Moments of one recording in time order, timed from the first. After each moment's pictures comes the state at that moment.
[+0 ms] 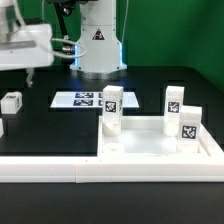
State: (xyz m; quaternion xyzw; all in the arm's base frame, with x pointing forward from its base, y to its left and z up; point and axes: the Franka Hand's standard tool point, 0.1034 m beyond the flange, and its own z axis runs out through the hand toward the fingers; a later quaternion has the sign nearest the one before) arm 0.376 -0.216 0.044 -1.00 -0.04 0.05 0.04
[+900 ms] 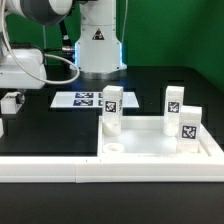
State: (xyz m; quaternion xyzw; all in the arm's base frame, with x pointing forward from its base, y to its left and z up) arm 0.377 -0.220 0.020 -0.96 0.11 0.25 0.01
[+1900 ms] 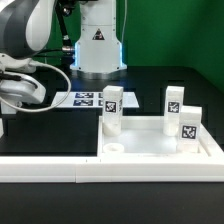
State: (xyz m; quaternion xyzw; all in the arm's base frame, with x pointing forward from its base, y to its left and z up) arm 0.340 -0.217 0.008 -0.89 0.16 0.42 0.05
